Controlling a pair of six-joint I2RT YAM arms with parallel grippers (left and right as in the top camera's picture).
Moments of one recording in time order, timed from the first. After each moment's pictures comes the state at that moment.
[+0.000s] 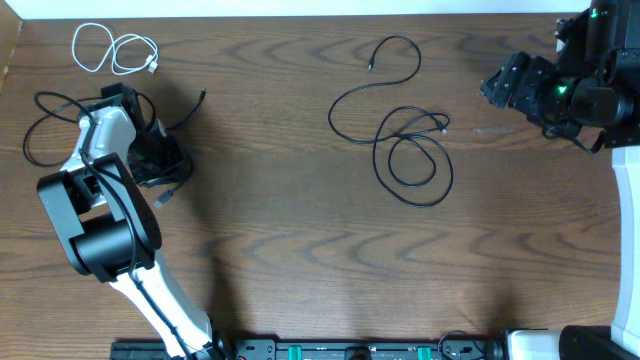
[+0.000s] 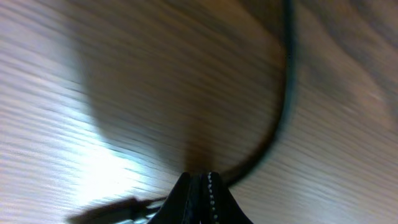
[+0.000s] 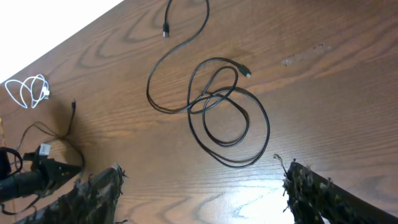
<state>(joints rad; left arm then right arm) 0.35 2.11 1.49 -0.99 0.16 -0.11 0.02 1.54 1.91 -1.35 -0.24 0.47</state>
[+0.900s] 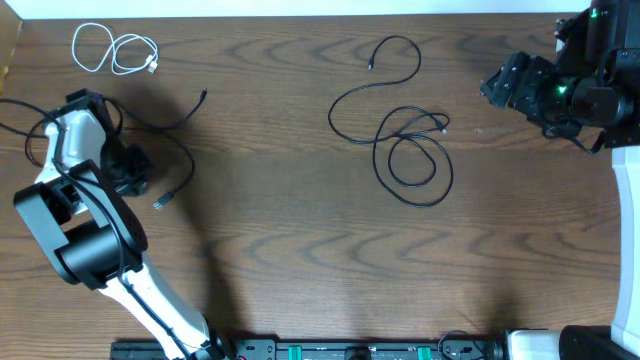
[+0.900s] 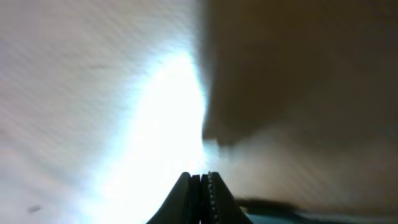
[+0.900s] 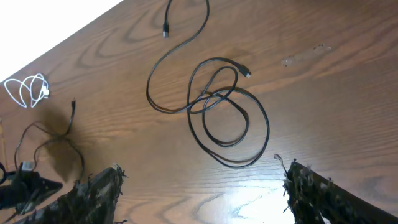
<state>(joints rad) 0.47 2.11 1.55 -1.08 -0.13 -0.24 0.02 1.54 1.91 -1.35 -0.24 0.47</state>
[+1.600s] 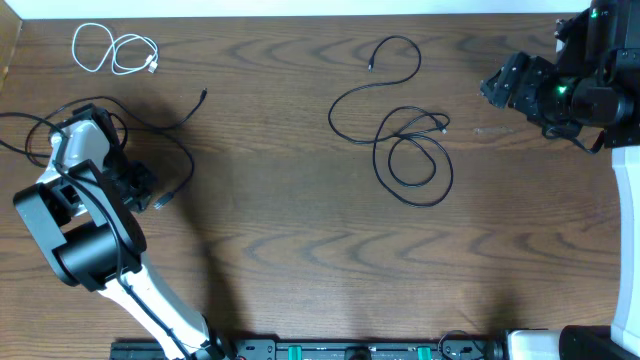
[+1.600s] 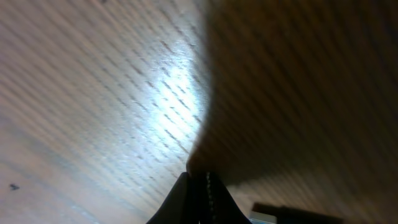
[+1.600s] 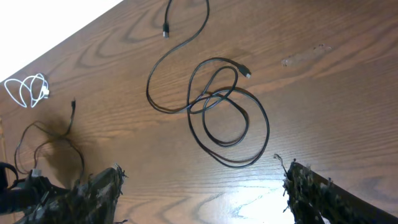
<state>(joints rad) 0.48 2.11 1.46 -1.06 -0.13 -0.33 0.02 1.54 1.91 -1.35 -0.24 0.47</state>
